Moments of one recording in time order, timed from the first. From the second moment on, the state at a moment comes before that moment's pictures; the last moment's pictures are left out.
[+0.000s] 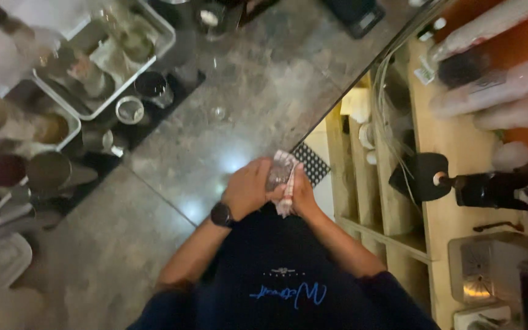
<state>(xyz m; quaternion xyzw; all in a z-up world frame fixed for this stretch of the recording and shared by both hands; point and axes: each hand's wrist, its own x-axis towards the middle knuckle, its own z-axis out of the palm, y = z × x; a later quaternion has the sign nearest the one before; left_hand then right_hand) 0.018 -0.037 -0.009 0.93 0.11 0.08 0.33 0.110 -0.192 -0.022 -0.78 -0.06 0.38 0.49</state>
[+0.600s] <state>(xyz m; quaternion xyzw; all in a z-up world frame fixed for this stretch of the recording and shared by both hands) 0.027 -0.066 0.003 0.91 0.15 0.11 0.37 0.140 -0.205 0.005 -0.57 0.17 0.43 0.68</state>
